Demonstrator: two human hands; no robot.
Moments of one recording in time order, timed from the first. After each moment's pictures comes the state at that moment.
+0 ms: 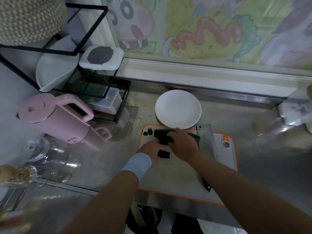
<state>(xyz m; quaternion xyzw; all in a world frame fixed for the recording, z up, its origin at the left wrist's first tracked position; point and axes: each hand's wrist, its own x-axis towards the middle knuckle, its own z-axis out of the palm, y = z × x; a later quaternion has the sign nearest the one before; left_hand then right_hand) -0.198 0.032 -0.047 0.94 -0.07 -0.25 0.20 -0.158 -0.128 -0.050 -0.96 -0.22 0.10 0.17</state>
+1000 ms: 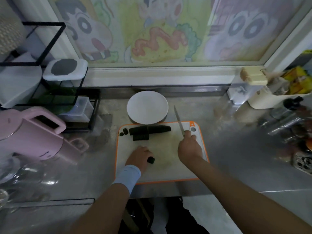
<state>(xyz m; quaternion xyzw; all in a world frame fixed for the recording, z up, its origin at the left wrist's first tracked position) -0.257 -0.007 -0.059 0.96 -0.18 -0.13 0.18 -0.240 -0.212 -0.022 -0.96 0.17 0.11 0.18</state>
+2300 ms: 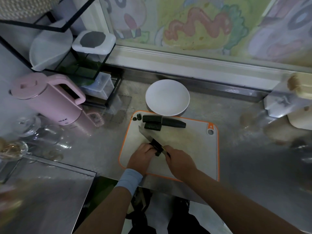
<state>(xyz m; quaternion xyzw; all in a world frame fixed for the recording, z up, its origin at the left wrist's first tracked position) -0.296 -0.013 -0.099 0.95 -0.14 0.13 0.26 -0.265 -0.191 -0.049 -0.93 -0.21 0.18 0.22</state>
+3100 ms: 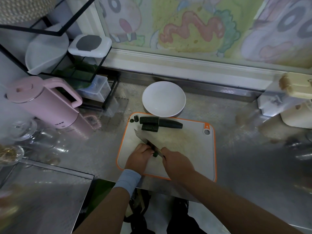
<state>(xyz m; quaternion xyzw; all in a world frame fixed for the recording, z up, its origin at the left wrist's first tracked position) -0.292 -0.009 -0.116 0.94 -0.07 0.11 0.31 -0.273 -0.188 -0.028 -0.94 -0.22 0.20 0.17</state>
